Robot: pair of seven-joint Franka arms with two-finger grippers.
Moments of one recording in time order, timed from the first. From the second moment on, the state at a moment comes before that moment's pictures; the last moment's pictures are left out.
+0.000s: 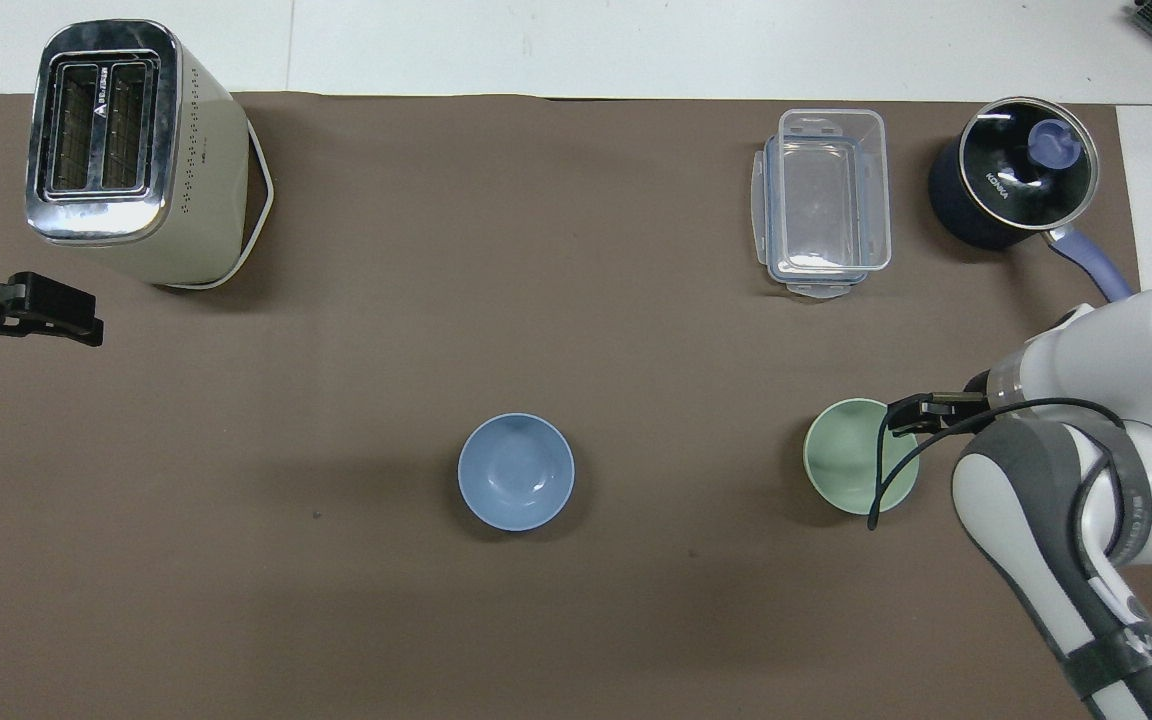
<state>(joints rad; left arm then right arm) 0.02 0.03 -0.06 -1.58 -0.02 1.54 -0.05 -0.12 -0.04 0.12 -2.21 -0.01 2.04 0.08</state>
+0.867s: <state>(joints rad) 0.02 0.03 -0.06 -1.58 -0.02 1.54 -0.05 -0.13 0.02 0.12 -2.31 -0.01 2.20 0.03</state>
